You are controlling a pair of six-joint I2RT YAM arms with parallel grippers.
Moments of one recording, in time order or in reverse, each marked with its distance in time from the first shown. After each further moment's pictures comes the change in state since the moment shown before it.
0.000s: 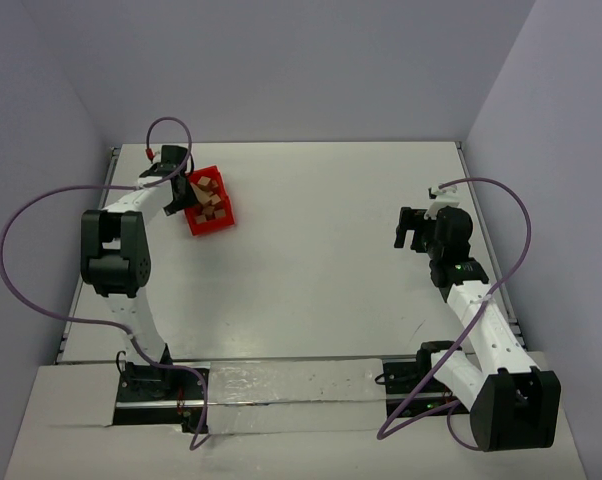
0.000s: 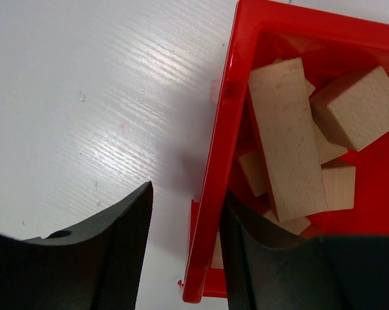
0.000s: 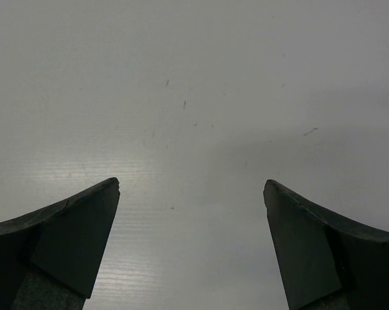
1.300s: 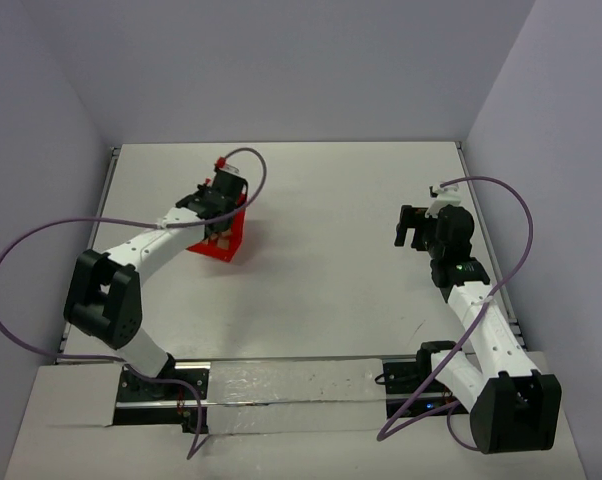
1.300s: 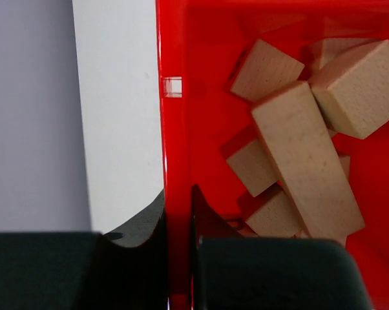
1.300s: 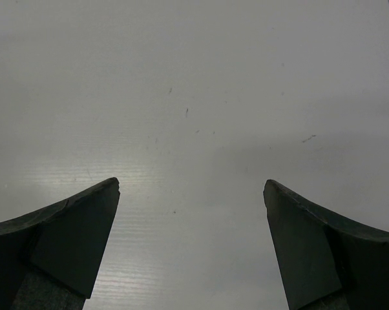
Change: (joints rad) left arm -0.398 -0.353 -0.240 -0.067 -0.409 0.487; right arm 0.000 -0.012 0.012 -0.001 -0.005 0.000
